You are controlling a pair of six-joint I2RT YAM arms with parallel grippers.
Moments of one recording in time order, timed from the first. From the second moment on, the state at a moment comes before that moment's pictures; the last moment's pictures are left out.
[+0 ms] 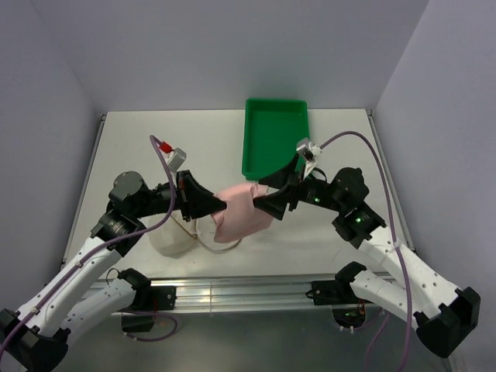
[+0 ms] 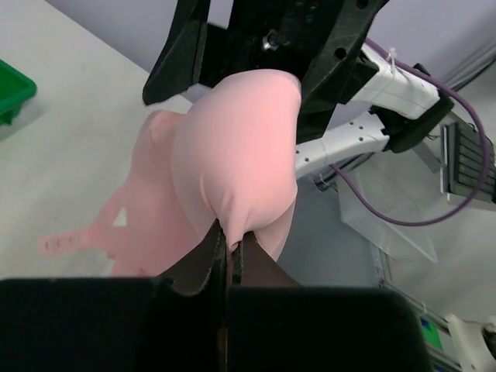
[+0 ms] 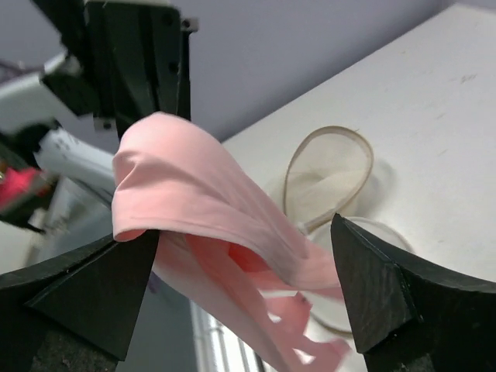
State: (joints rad) left arm -0.57 0.80 0.75 0.11 0.78 -0.65; right arm 0.58 0.85 0.72 0.24 -0.66 0.54
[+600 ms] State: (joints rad) left arm -0.57 0.90 0.91 -0.15 0.87 -0.55; right arm 0.60 0.85 1.07 -0.10 -0.88 0.10
